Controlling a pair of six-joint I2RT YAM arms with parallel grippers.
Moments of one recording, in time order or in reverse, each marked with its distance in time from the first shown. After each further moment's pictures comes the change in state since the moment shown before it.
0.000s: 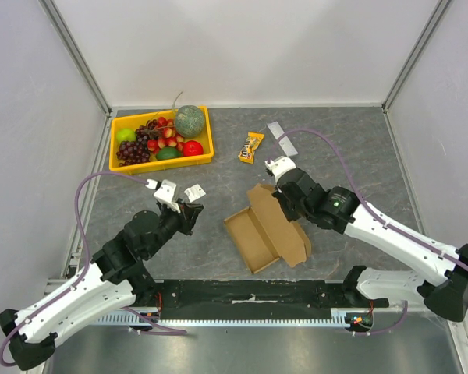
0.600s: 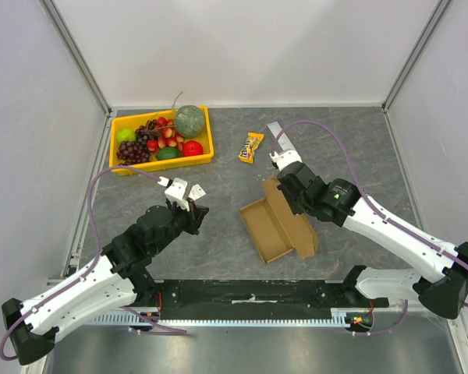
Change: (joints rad) left arm 0.000 0.110 0.000 0.023 0.026 -0.027; right arm -0.027 0.060 0.101 -0.115 0.103 -0.006
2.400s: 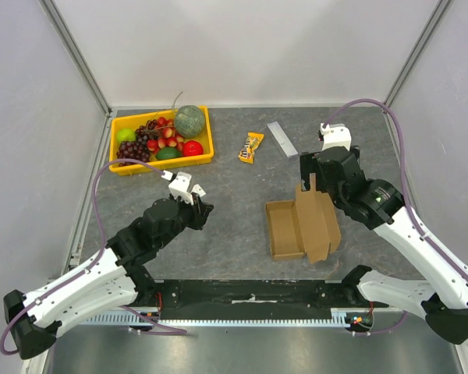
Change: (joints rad) left arm 0.000 0.092 0.058 -0.011 -0.018 -0.048; right arm -0.188 -0.169 0.052 0.052 0.143 0.064
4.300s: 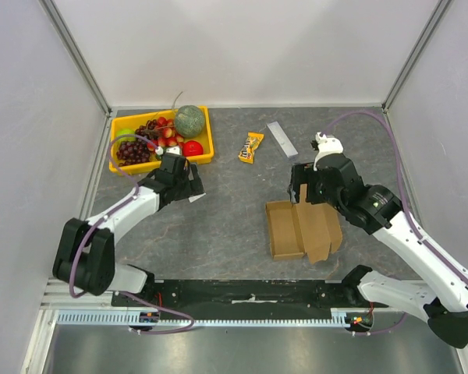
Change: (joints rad) left arm 0.508 0.661 0.219 -0.088 0.116 -0.113; right arm -0.002 -0.026 -0.070 0.039 -0.276 0.148
